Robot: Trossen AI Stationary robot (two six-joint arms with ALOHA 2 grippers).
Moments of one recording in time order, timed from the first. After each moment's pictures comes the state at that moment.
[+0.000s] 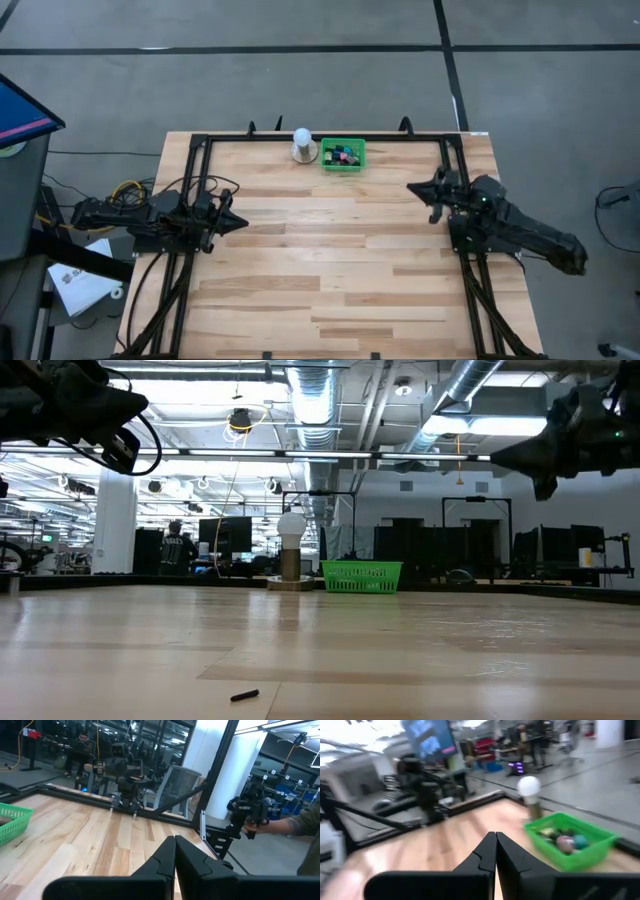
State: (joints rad) left arm -0.07 0.07 0.06 0.08 0.05 -0.30; right arm -0.45 0.01 0.09 -0.07 -0.15 0.25
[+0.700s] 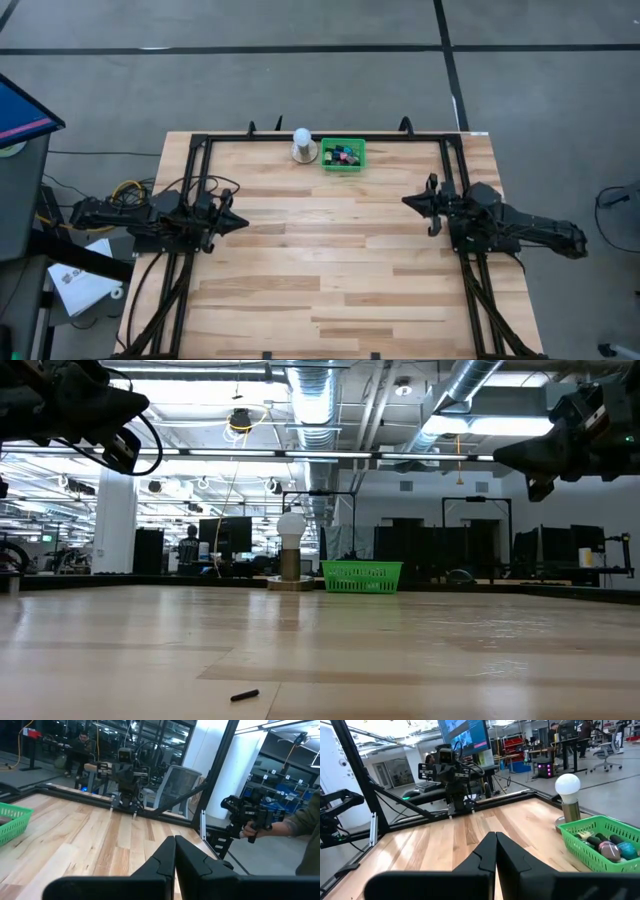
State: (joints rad) left arm -0.07 0.09 0.06 0.09 0.05 -0.30; right arm -0.24 0.01 0.01 0.03 -0.10 0.21
